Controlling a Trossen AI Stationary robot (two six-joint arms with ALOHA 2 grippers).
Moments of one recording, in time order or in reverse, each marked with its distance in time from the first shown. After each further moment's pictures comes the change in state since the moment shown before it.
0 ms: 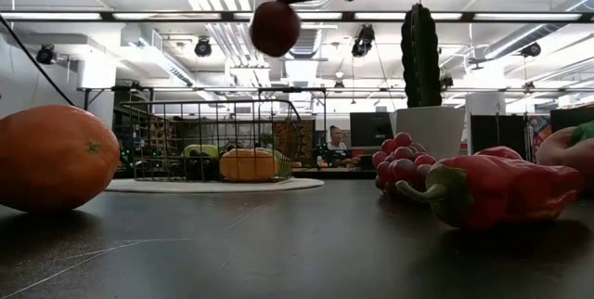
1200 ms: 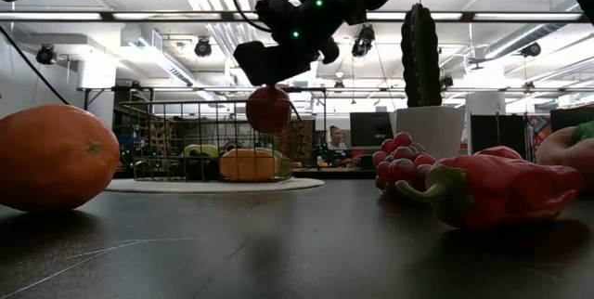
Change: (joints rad) left arm 0.000 -0.058 -0.029 -0.002 0.000 0.014; right arm -0.101 0.356 0.163 -0.060 0.181 0.101
